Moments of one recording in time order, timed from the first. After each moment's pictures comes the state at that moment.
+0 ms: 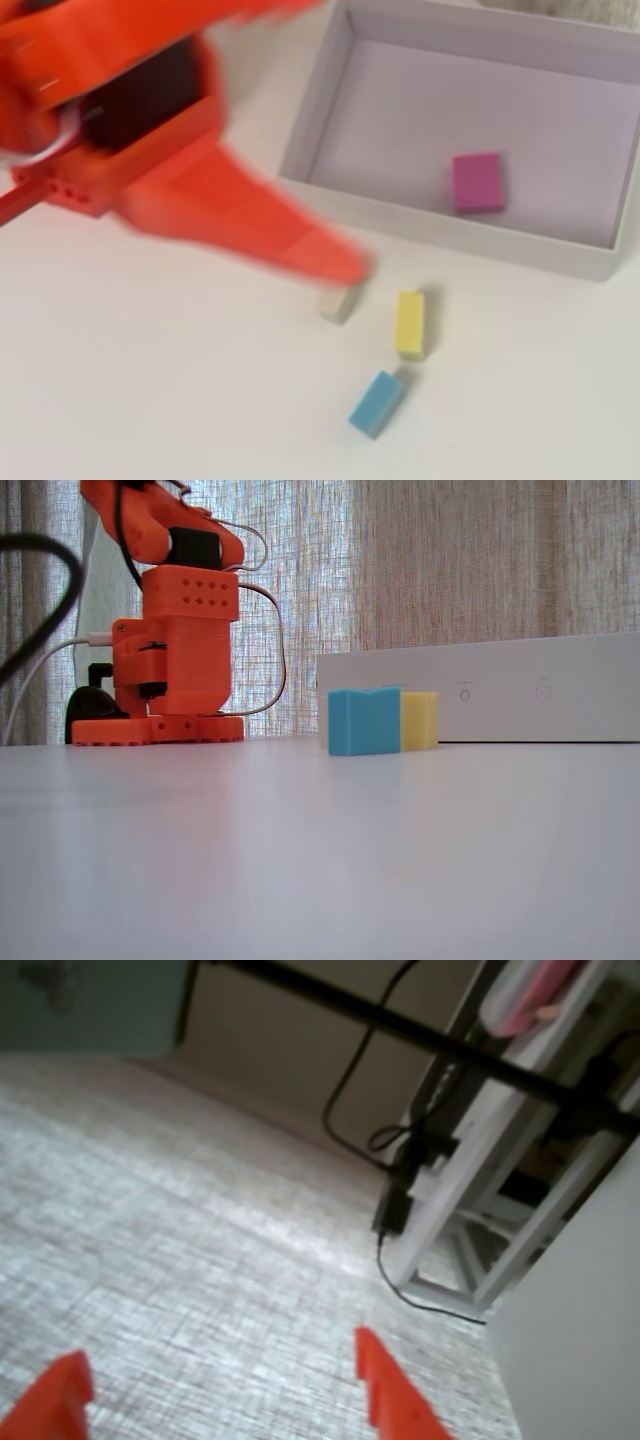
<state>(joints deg) -4.8 157.7 138.5 17.1 -19.7</state>
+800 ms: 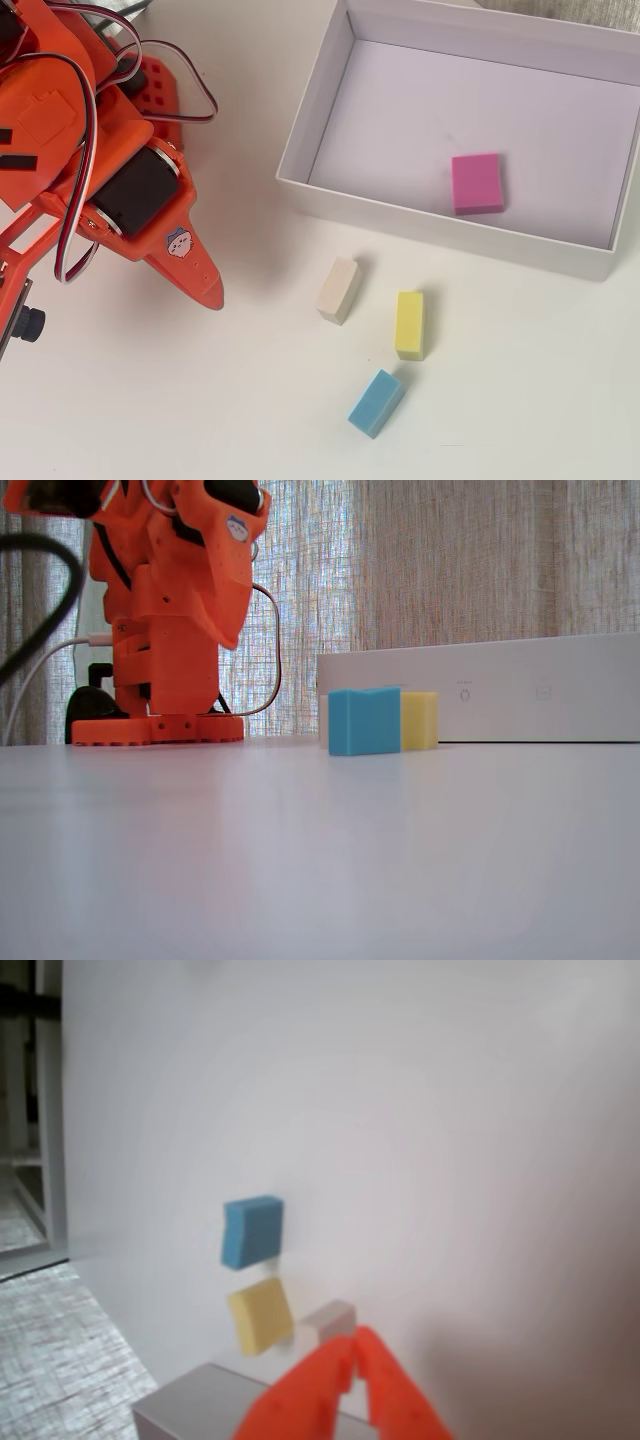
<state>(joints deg) 0.9 189.8 167.2 77.4 -17.7</state>
